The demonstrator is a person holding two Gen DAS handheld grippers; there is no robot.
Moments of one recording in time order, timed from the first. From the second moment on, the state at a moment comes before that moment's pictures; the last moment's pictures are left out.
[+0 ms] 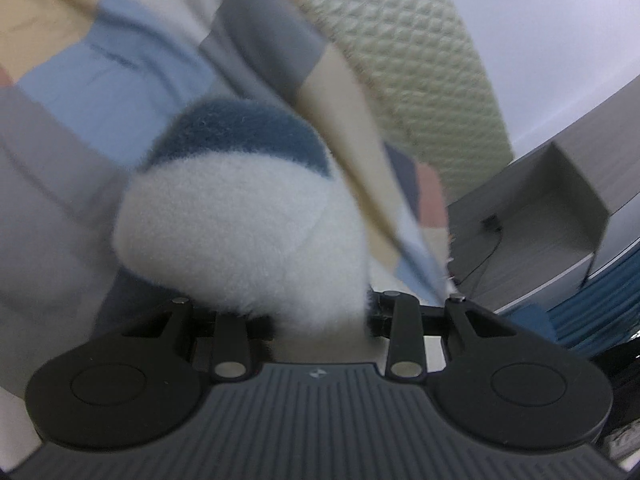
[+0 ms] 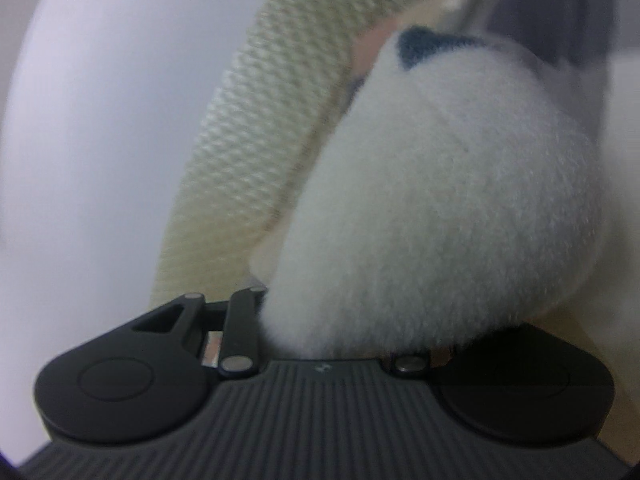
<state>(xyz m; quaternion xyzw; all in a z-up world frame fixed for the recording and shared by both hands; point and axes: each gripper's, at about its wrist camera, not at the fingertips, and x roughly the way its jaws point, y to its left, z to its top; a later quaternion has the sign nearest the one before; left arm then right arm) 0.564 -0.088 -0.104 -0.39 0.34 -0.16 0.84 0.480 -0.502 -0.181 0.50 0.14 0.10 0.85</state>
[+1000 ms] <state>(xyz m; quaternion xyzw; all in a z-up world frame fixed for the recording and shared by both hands) 0.477 -0.066 -0.062 -0.30 0.37 -0.15 0.87 0.413 -0.483 -0.205 0.54 0.16 0.02 0.82</state>
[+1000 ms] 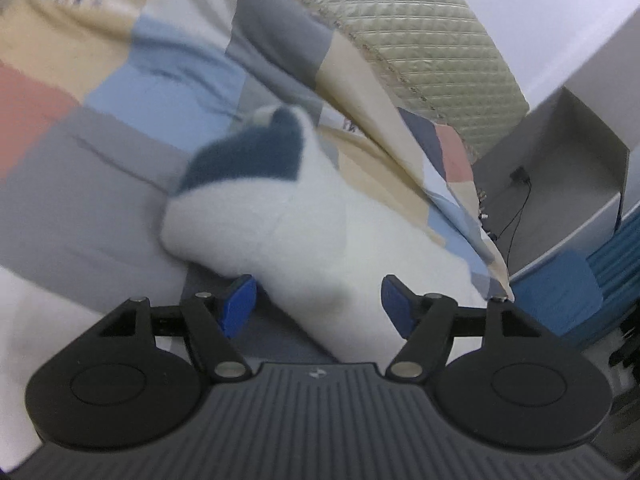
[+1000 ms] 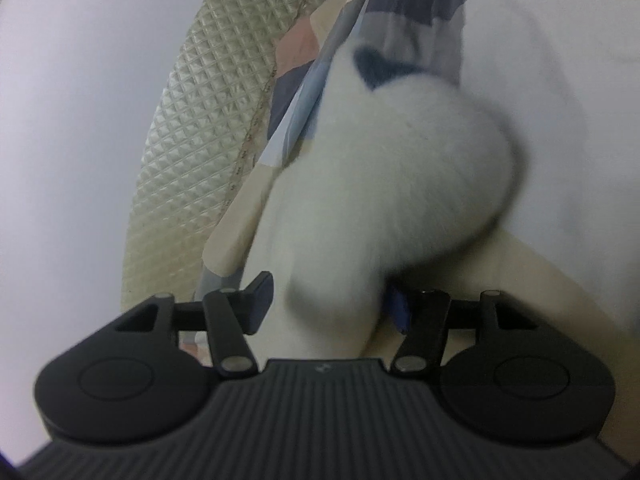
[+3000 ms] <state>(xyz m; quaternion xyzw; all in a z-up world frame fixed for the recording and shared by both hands) -0.002 -0.032 0.122 -0.02 0.18 -0.11 0.98 0.043 -0.273 -0.008 0.06 0.10 0.04 0.99</state>
